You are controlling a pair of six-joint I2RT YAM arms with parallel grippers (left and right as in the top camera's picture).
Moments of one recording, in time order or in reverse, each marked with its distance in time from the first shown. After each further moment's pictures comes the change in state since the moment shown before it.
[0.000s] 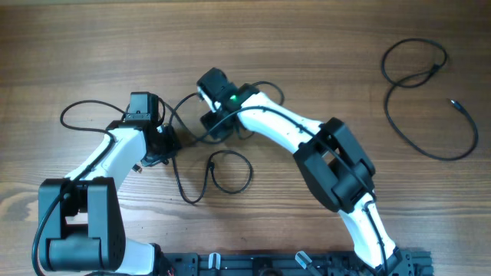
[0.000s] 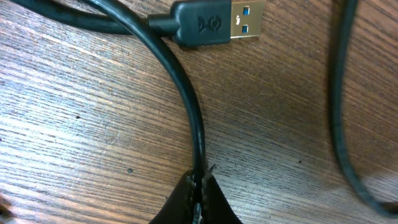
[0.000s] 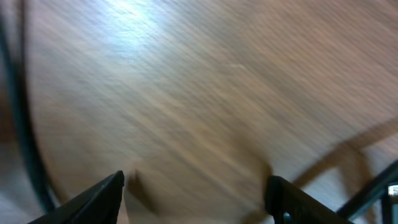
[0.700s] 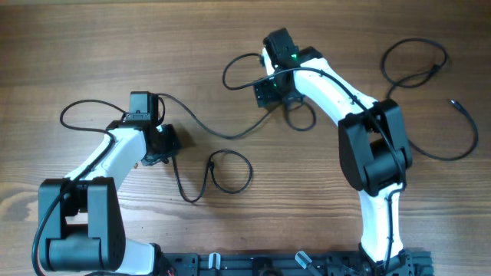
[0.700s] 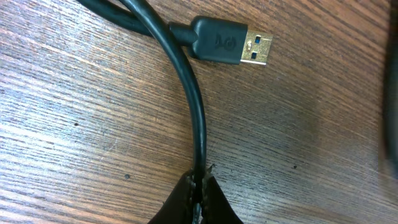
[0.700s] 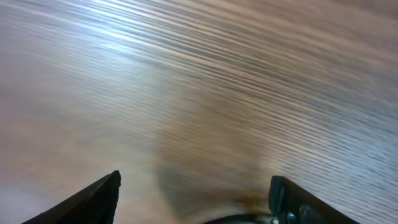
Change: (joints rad) left arm 0.000 0.000 0.000 0.016 0.000 -0.005; right arm -0.298 -0.054 0.029 -0.140 -0.125 0.008
